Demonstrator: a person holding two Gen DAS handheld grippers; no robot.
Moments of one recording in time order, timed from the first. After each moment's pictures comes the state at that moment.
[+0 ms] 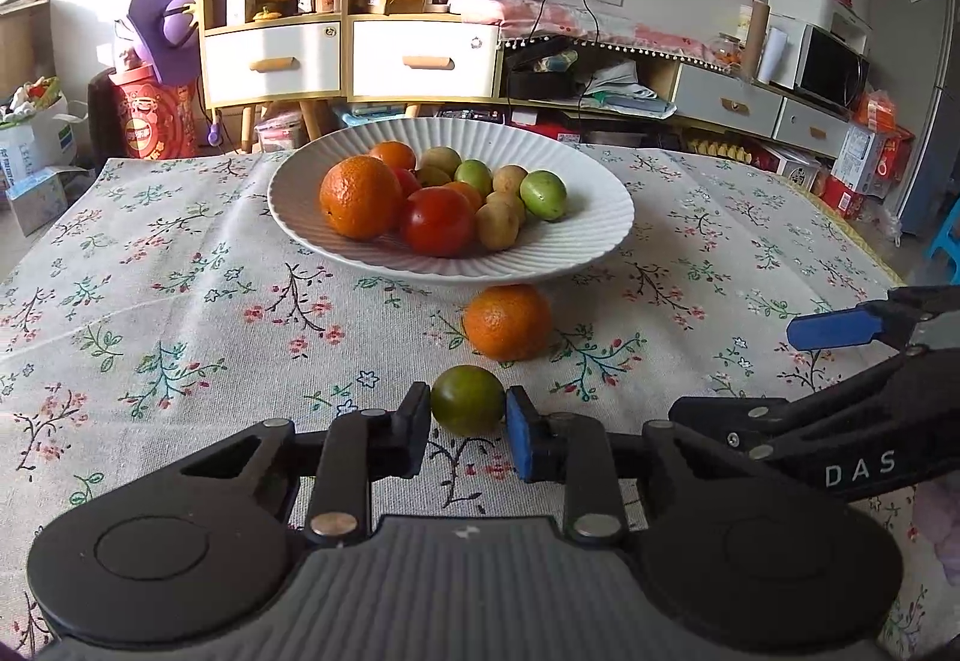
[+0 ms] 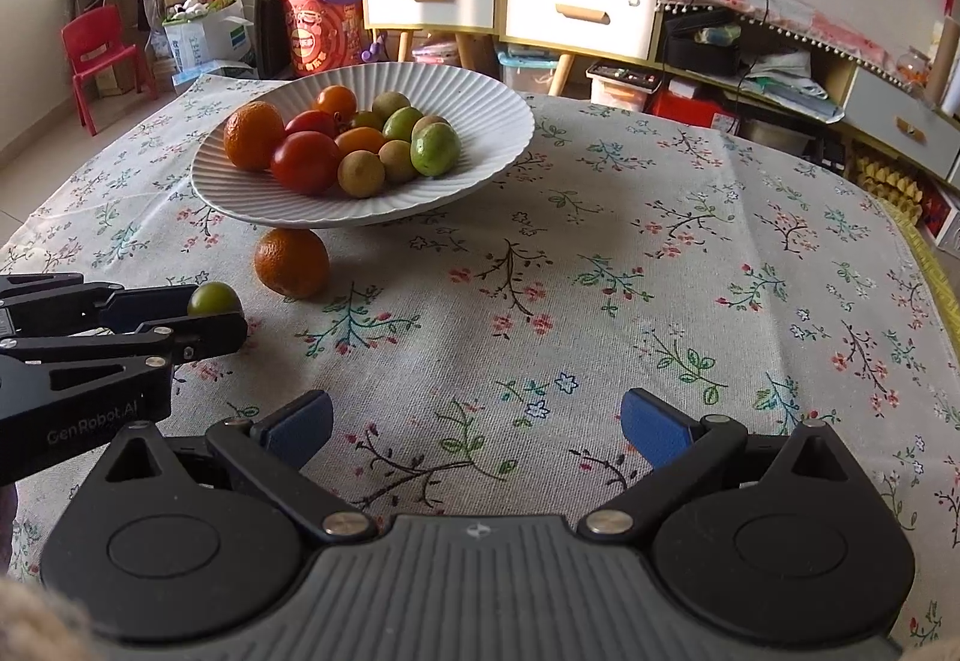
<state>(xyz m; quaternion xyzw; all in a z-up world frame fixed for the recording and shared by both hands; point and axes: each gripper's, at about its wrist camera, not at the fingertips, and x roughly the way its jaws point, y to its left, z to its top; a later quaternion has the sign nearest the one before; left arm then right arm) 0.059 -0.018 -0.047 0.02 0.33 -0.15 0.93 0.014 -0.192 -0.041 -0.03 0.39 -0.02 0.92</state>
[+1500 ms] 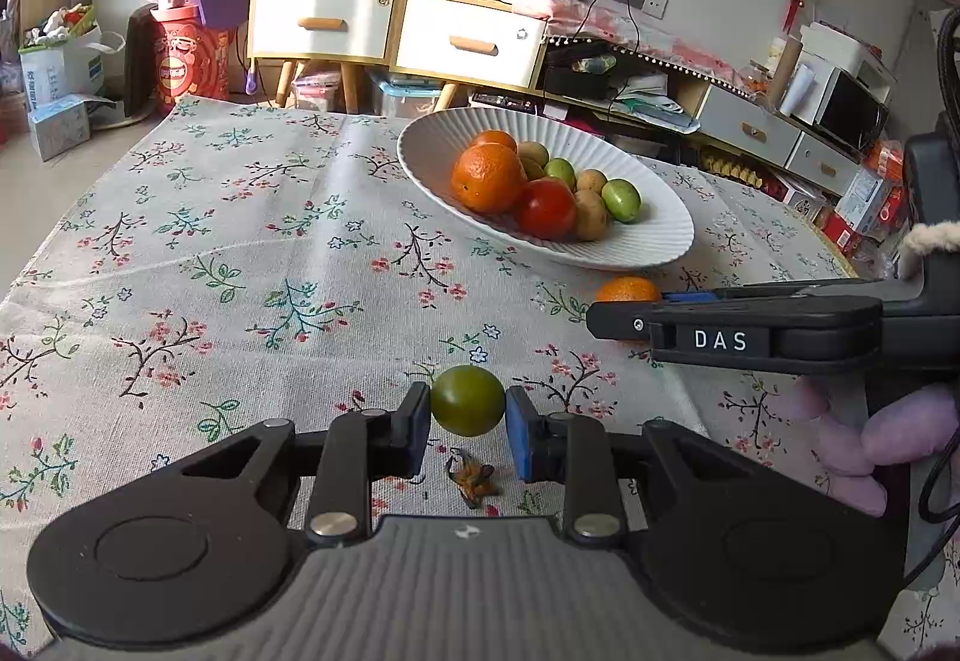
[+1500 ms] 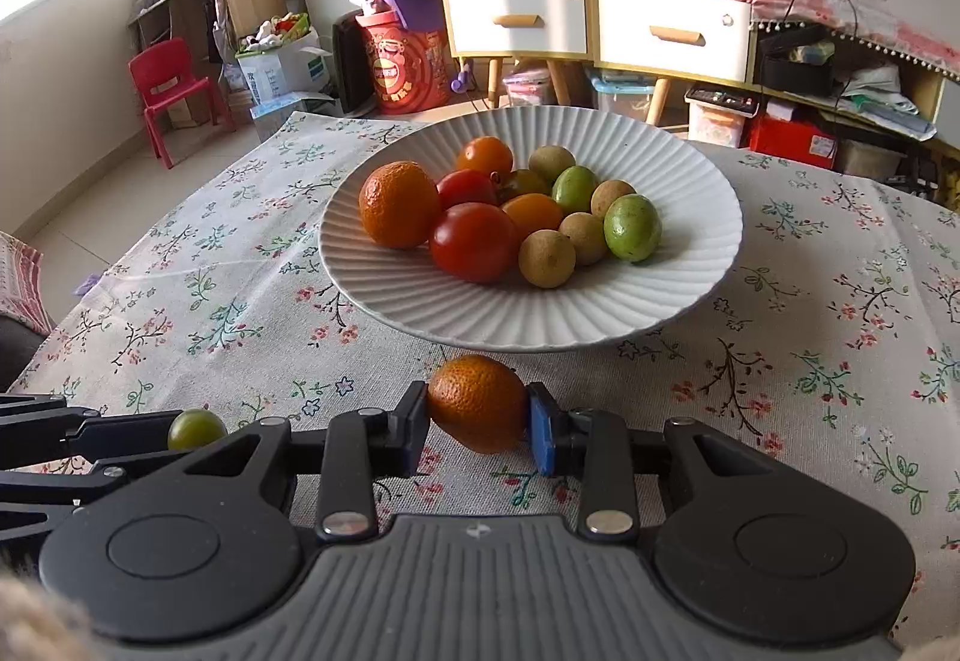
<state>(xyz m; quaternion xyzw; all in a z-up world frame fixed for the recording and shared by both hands) 0.044 0.049 -0.034 -0.04 0.36 -0.15 0.92 0.050 -0.143 -0.034 0.02 0.38 0.06 0.92</state>
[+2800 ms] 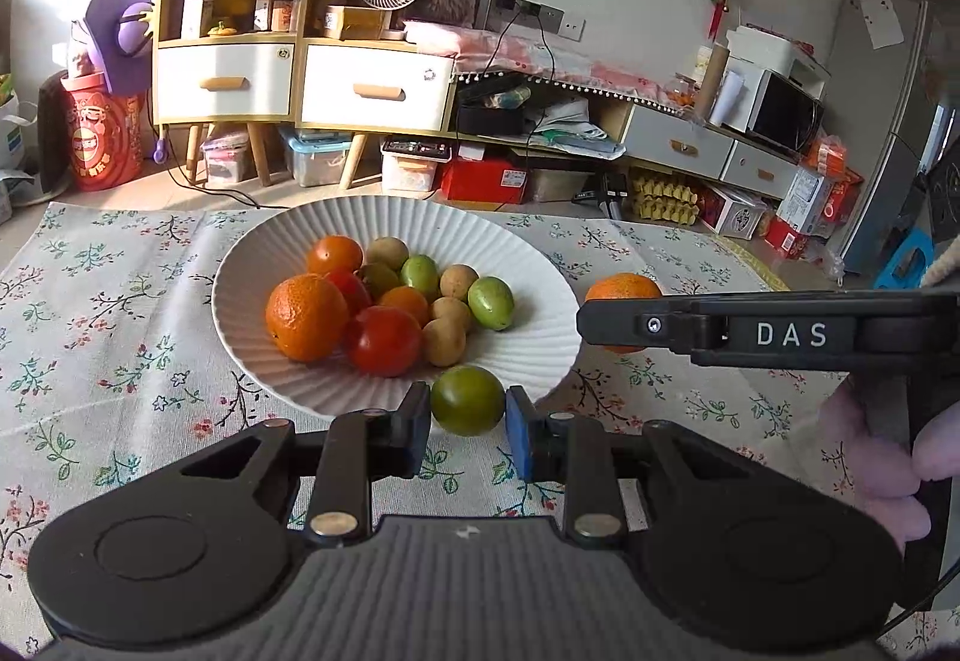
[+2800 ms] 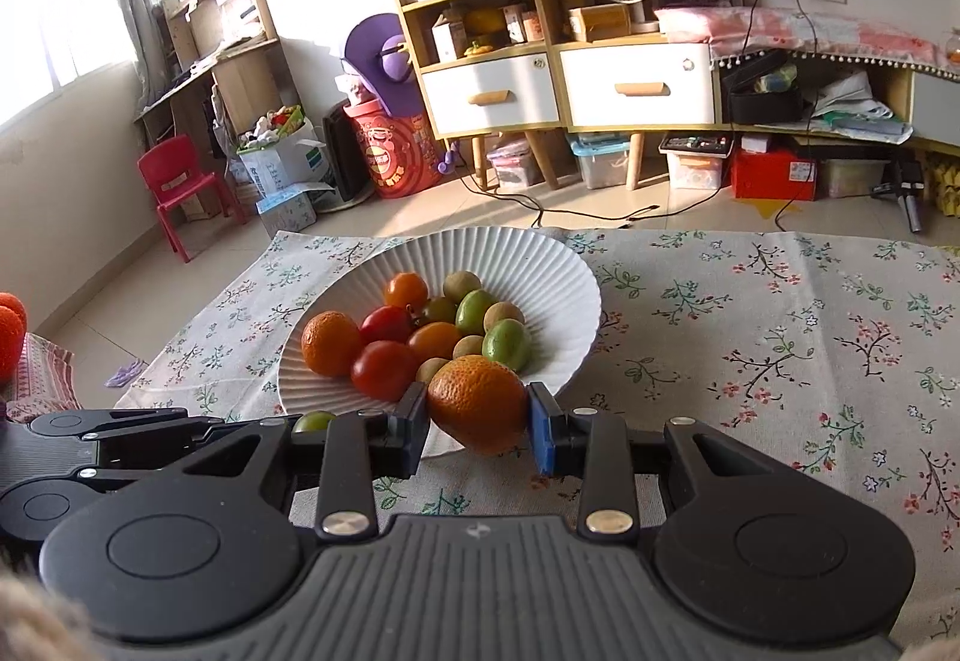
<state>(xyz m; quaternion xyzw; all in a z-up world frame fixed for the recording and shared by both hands) 0.098 -0.023 -0.015 -0.02 0.31 -0.21 0.92 0.055 -0.210 0.001 0.09 0.31 0.06 0.94</state>
